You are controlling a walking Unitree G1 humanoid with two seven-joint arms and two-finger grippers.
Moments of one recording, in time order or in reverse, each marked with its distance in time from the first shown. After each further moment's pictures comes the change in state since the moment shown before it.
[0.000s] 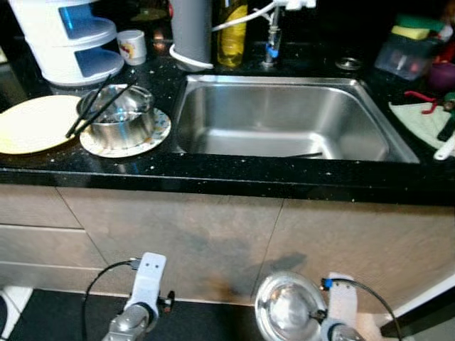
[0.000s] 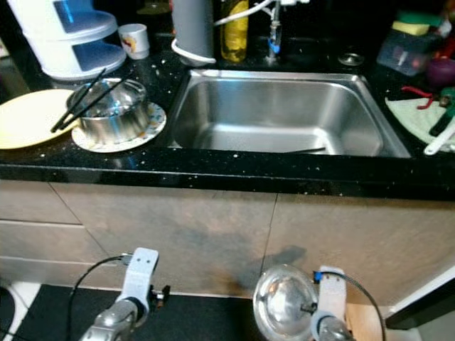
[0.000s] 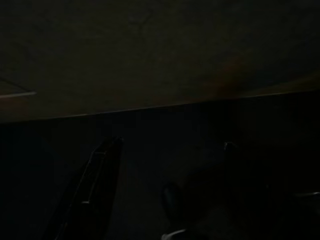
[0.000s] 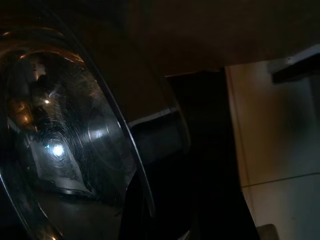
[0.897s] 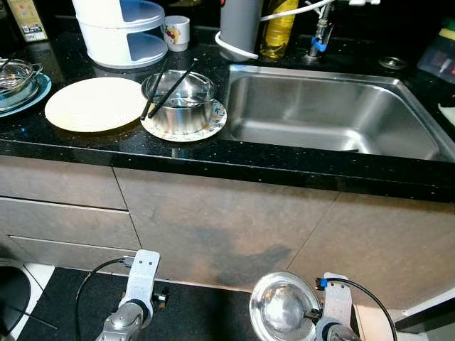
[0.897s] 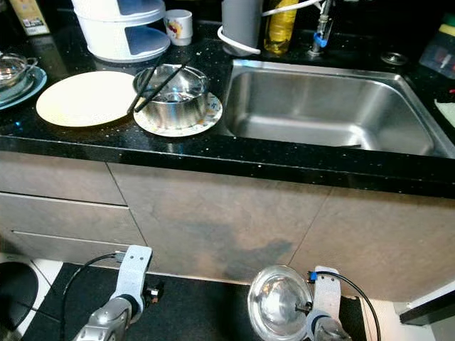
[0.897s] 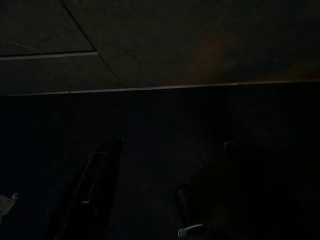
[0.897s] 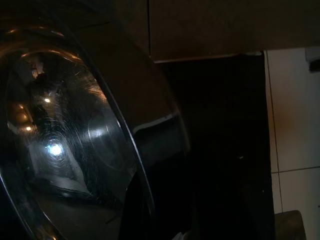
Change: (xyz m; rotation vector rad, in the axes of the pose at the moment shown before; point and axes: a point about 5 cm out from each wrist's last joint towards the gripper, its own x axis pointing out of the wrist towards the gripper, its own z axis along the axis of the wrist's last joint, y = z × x) left arm 0.000 0.008 0.001 0.011 -0.007 0.018; right arm 0.000 0.007 -0.001 0.004 0.005 0.023
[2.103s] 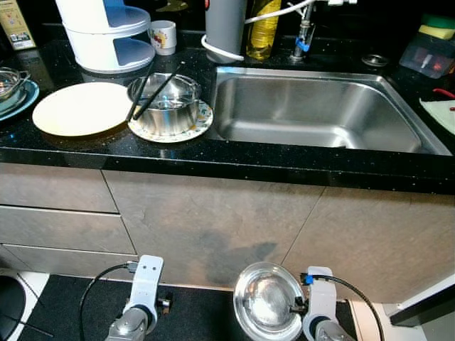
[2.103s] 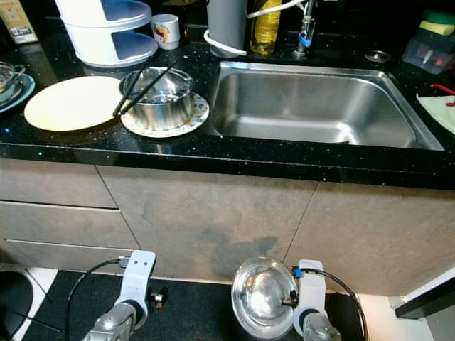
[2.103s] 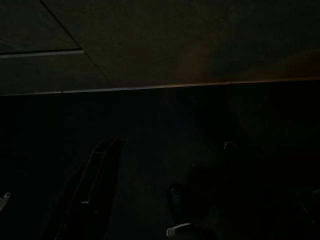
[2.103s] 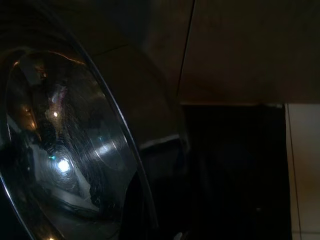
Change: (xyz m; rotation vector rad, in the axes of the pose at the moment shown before) left arm -0.001 -0.007 -0.010 -0.032 0.018 0.027; right arm -0.003 0.028 0.014 -0.084 -0.181 0.156
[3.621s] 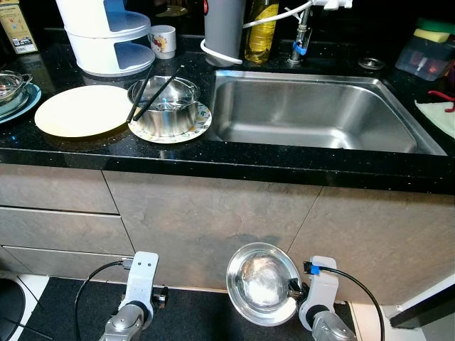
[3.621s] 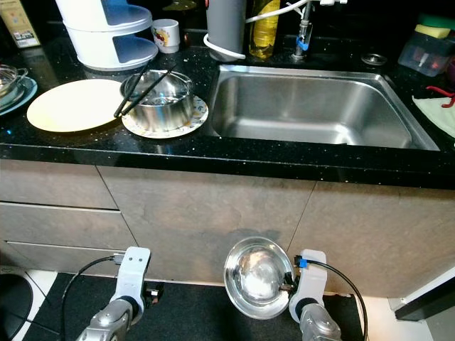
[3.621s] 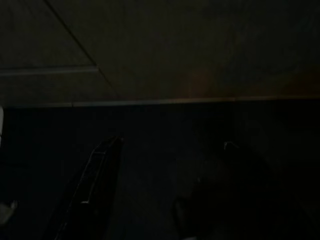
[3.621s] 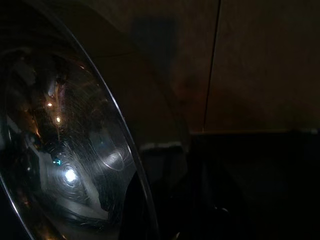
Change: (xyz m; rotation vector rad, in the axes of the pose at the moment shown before) left arm 0.001 0.008 0.011 -0.009 -0.050 0.031; right arm 0.002 0.009 0.018 0.106 -0.116 0.093
